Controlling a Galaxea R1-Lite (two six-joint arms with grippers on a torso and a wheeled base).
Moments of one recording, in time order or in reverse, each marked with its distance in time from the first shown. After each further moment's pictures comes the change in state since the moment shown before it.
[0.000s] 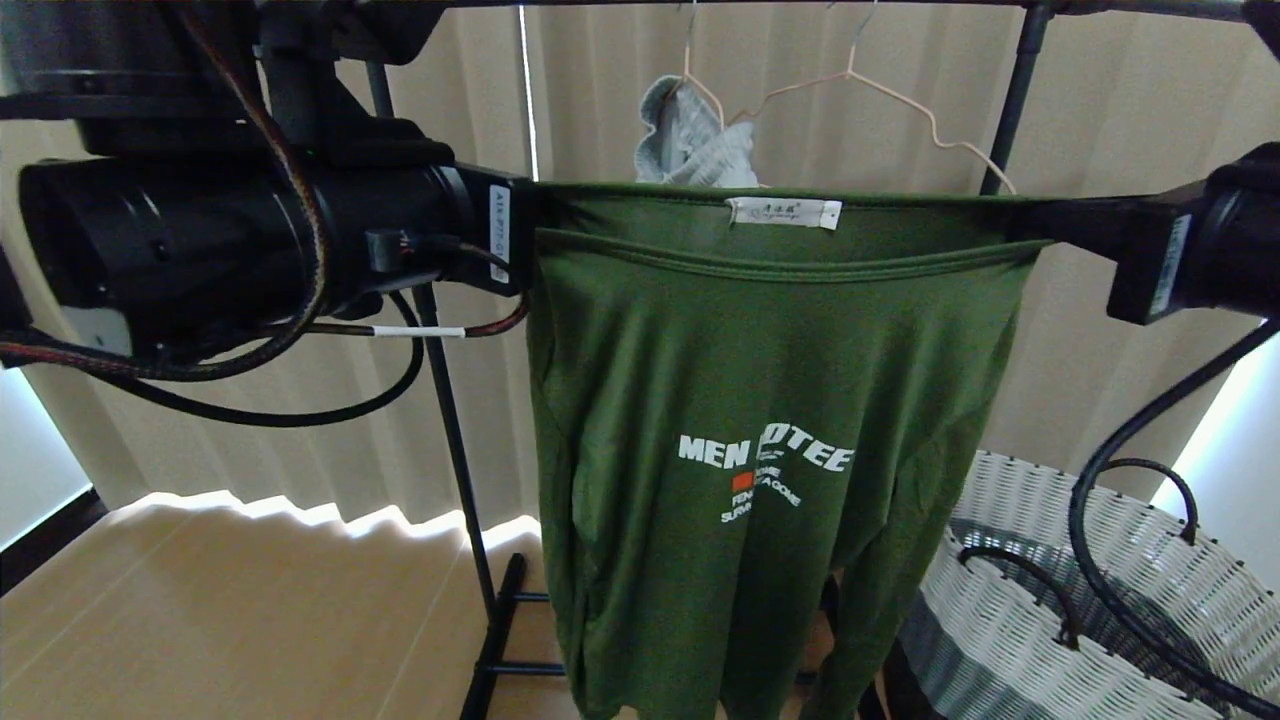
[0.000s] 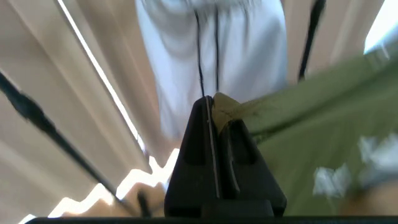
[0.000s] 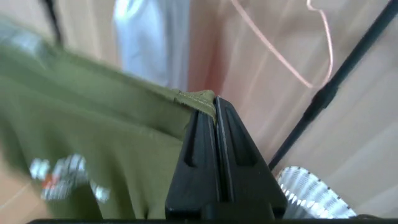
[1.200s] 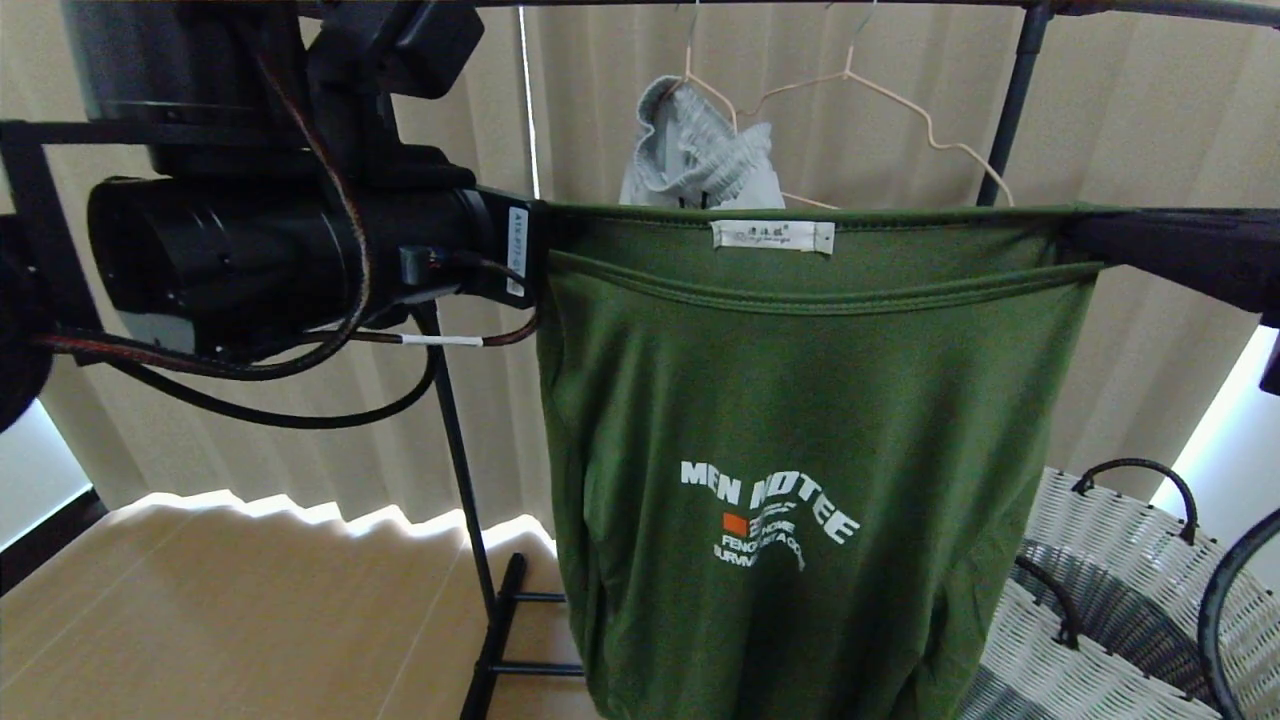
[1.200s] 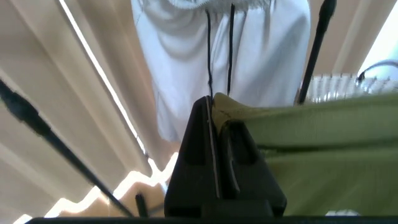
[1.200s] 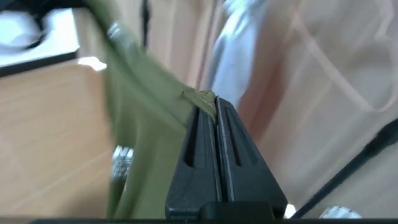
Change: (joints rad) left arm 0.013 0.023 -0.008 0.040 -0.008 -0.009; right arm 0.049 -0.127 0.103 -0.043 0.228 -0.003
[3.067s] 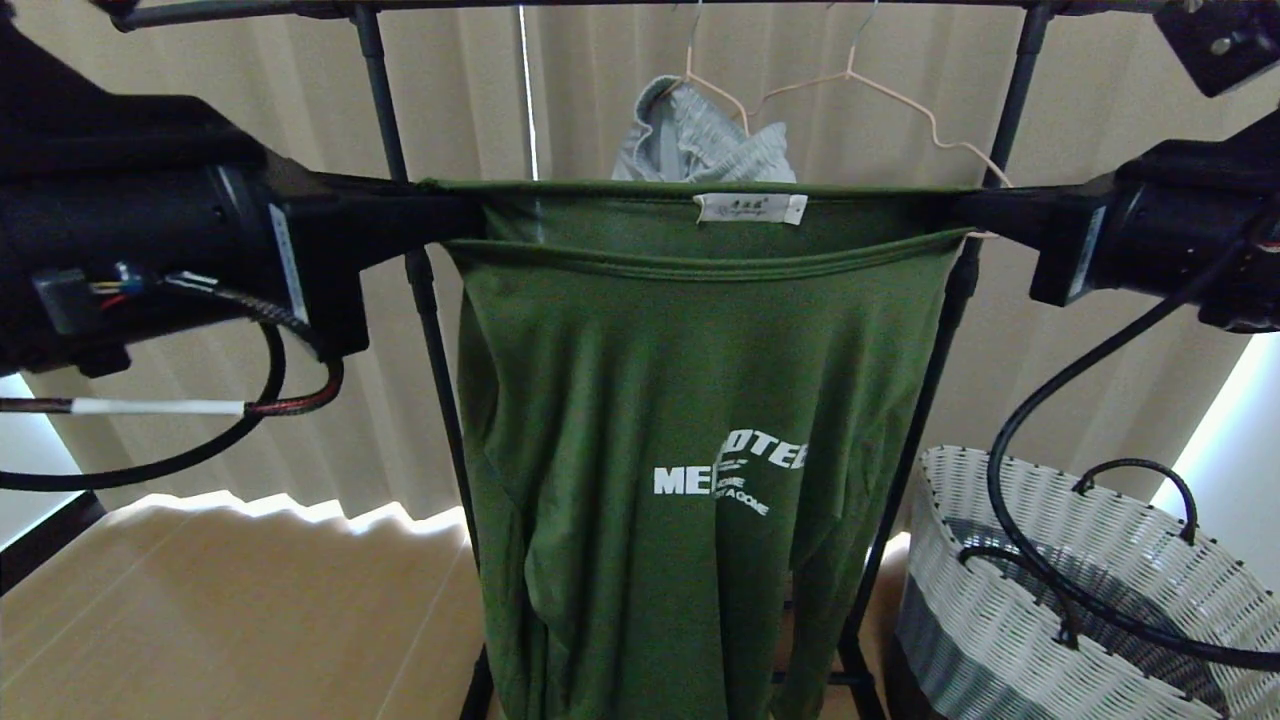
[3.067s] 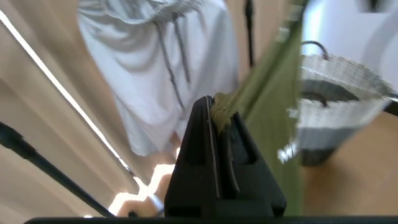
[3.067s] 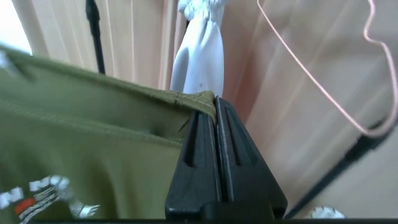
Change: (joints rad) left arm 0.020 -0.256 0.146 0.044 -0.263 0.096; right arm -0.122 0.240 -0.109 -0.114 0.000 0.006
